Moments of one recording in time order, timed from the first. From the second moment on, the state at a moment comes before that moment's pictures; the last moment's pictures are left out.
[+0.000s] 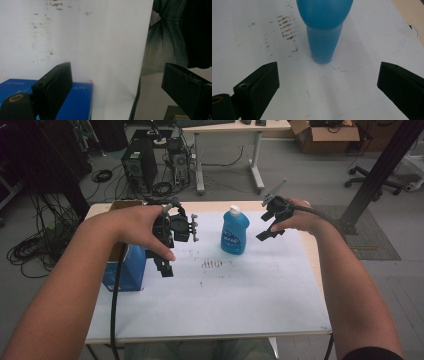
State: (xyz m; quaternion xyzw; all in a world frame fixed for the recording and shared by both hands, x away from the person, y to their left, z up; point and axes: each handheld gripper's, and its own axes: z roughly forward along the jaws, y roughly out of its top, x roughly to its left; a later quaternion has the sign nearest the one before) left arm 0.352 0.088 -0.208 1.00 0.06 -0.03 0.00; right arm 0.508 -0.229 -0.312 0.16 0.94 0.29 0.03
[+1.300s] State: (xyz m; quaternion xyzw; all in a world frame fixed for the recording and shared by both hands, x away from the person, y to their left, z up) left arm 0.356 0.087 -0.208 1.00 0.06 -0.02 0.01; right arm 0.508 -0.211 -0.380 0.20 0.89 0.42 0.03
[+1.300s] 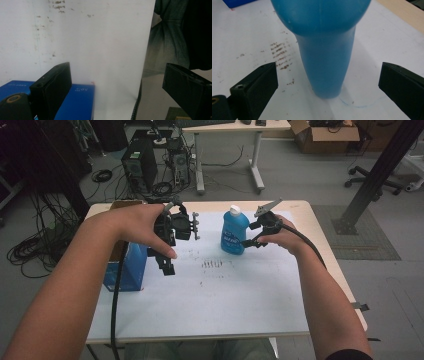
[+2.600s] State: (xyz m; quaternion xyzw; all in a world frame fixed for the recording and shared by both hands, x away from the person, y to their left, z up) left arm 0.357 0.083 -0.211 1.00 0.05 -0.03 0.00; right arm 0.508 -0.190 -0.410 0.22 0.85 0.47 0.06
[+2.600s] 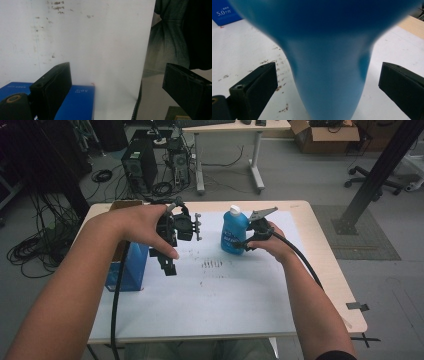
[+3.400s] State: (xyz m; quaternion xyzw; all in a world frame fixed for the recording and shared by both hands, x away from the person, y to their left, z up) left arm 0.358 0.081 -0.212 1.00 0.05 -0.03 0.00; right arm 0.505 -0.187 -0.424 0.25 0.82 0.51 0.09
